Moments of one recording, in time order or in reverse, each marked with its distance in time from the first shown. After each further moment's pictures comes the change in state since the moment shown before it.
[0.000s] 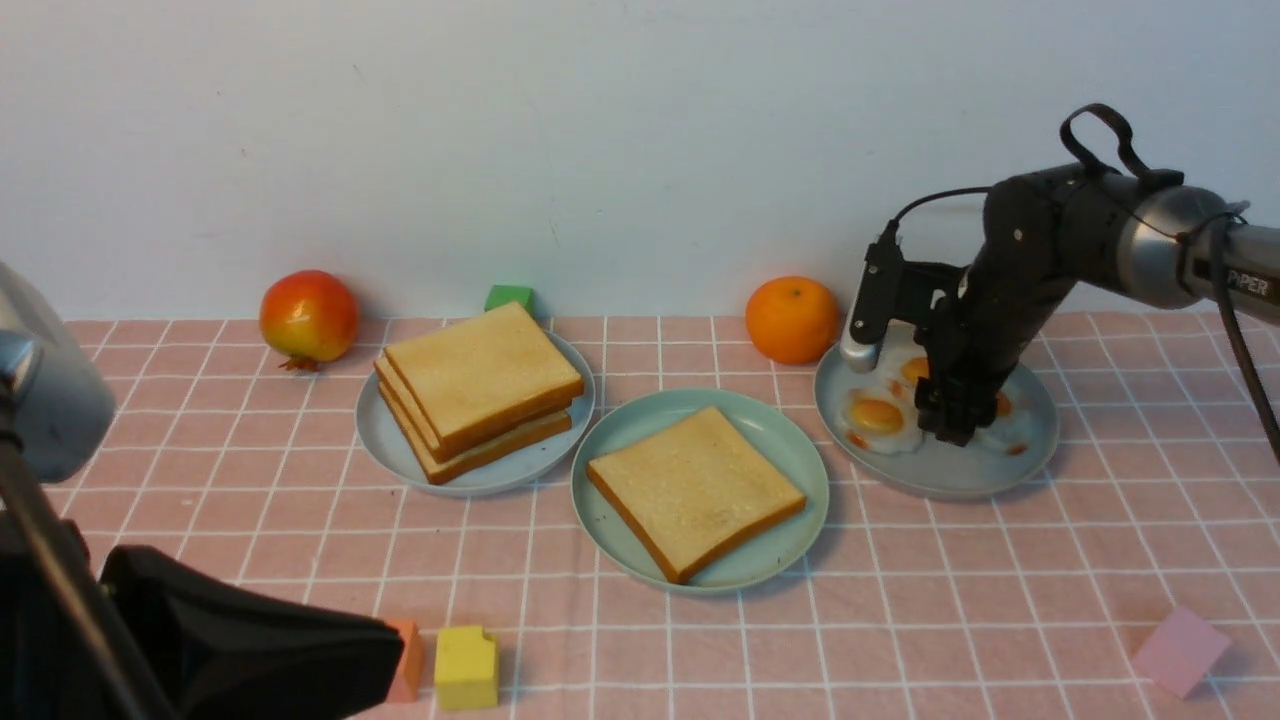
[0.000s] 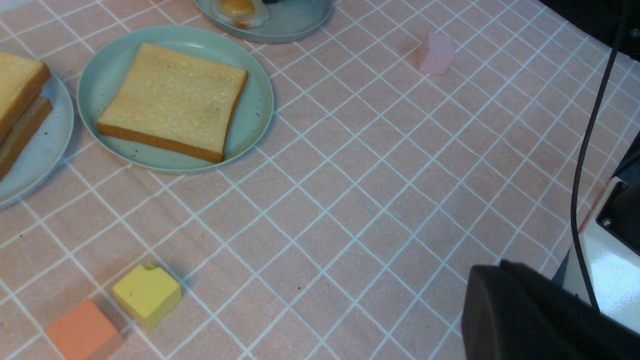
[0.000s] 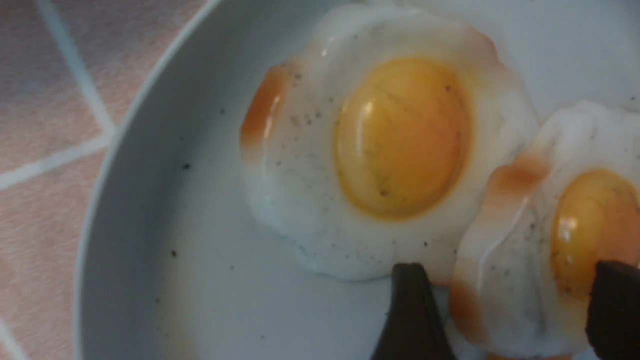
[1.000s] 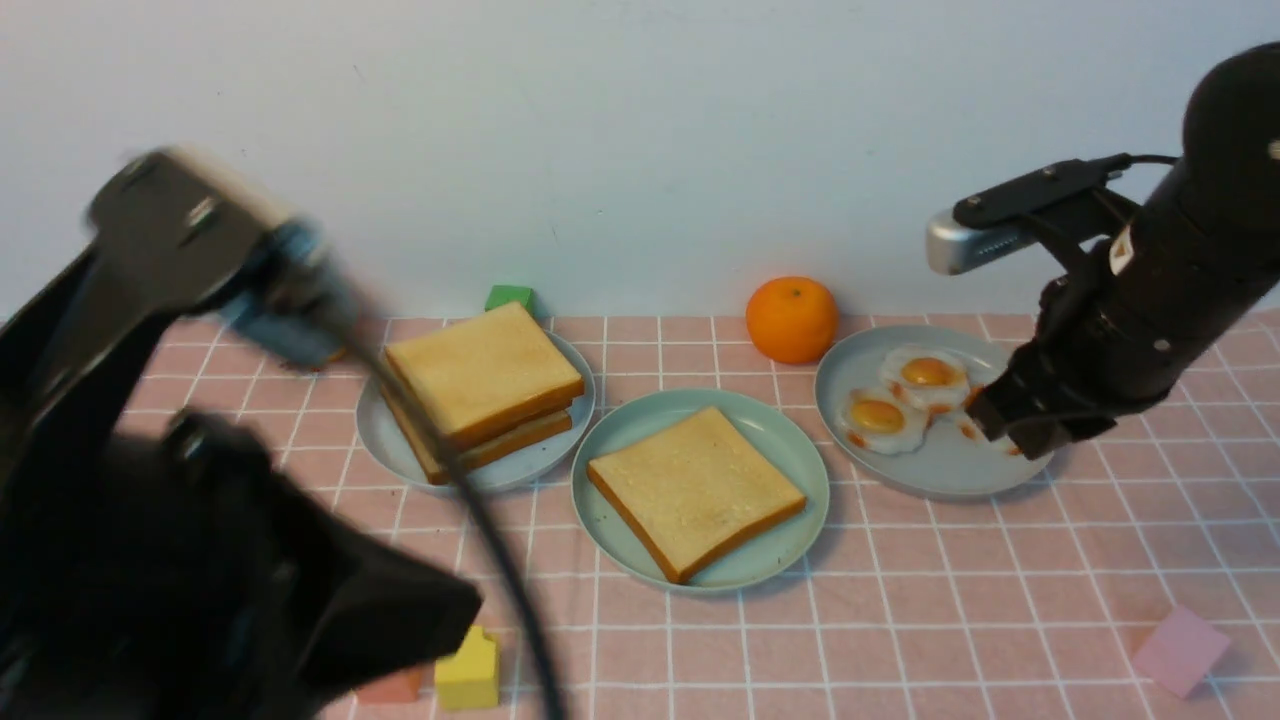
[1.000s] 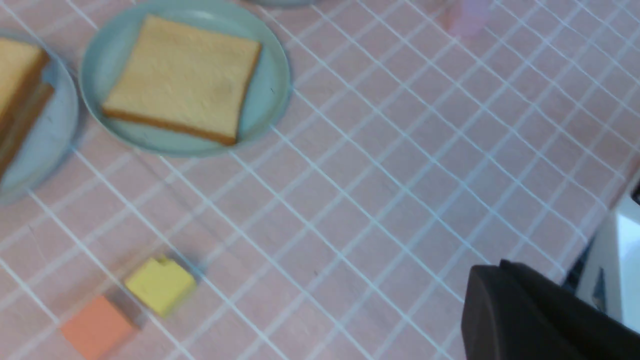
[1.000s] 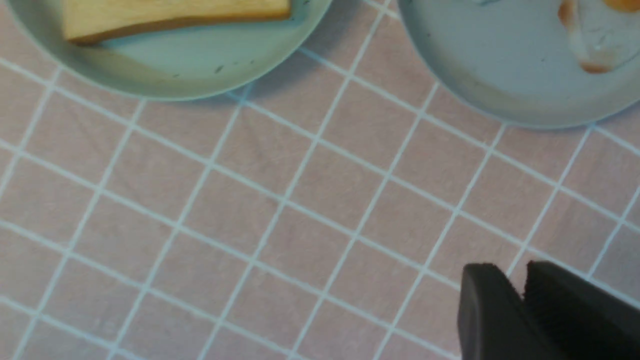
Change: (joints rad) right arm 0.097 -0.570 0.379 0.072 0.293 0.793; left arm 0.000 0.133 -0.088 0.017 0.081 0.008
